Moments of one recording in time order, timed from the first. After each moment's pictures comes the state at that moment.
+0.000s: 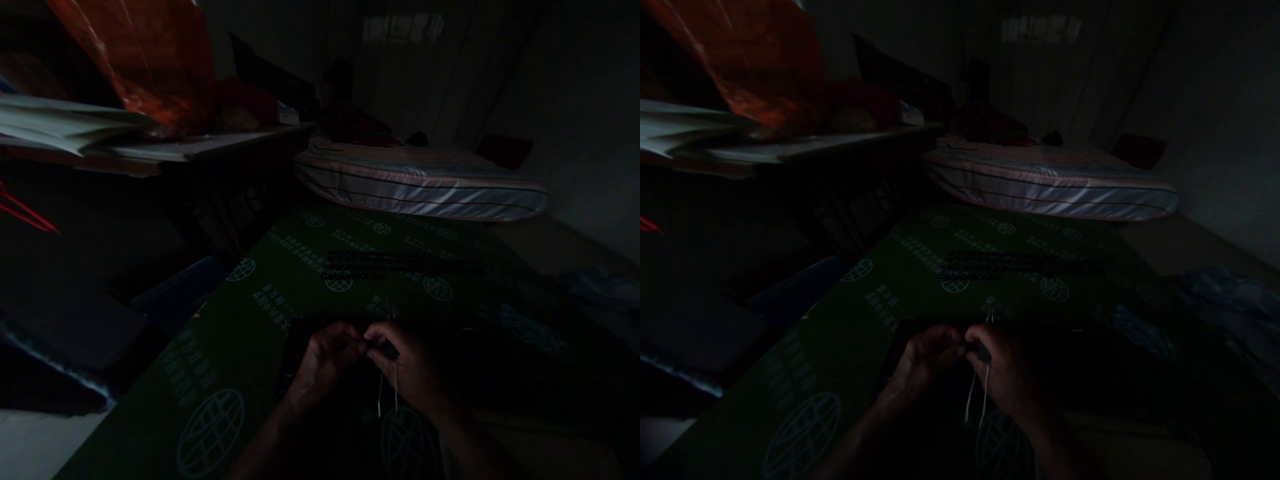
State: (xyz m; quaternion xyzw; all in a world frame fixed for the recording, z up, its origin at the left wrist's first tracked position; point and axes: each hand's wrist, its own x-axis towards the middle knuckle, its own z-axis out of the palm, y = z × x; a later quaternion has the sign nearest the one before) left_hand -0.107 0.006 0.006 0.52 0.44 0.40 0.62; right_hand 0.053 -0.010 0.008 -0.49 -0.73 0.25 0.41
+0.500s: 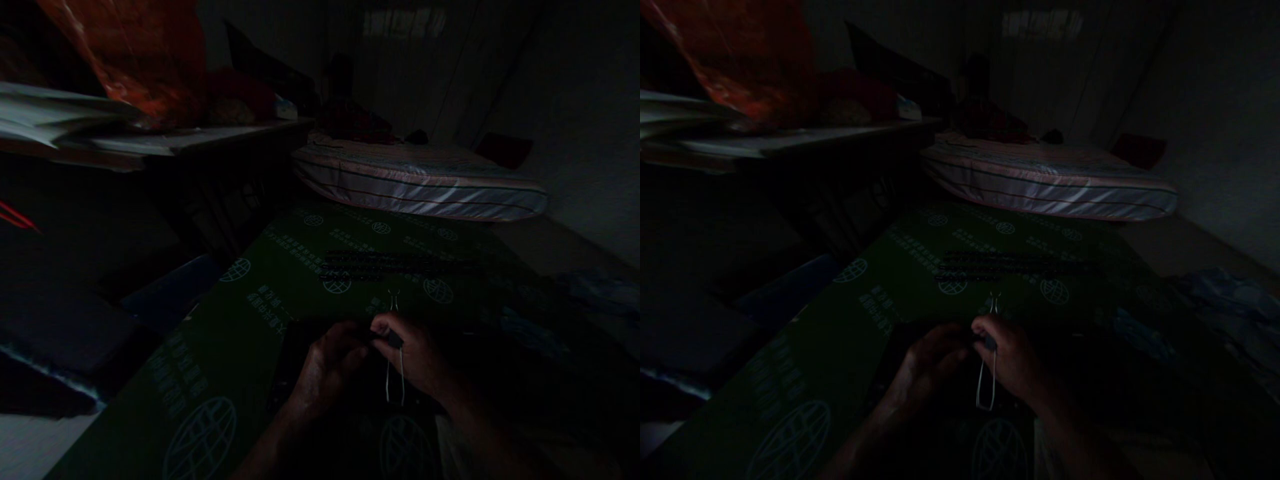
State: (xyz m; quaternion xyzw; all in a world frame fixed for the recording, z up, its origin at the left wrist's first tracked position) left_hand -0.105 0.007 0.005 0.59 0.47 0.37 0.54; right_hand 0.073 0.015 0.010 -0.48 -0.76 0.23 0.37
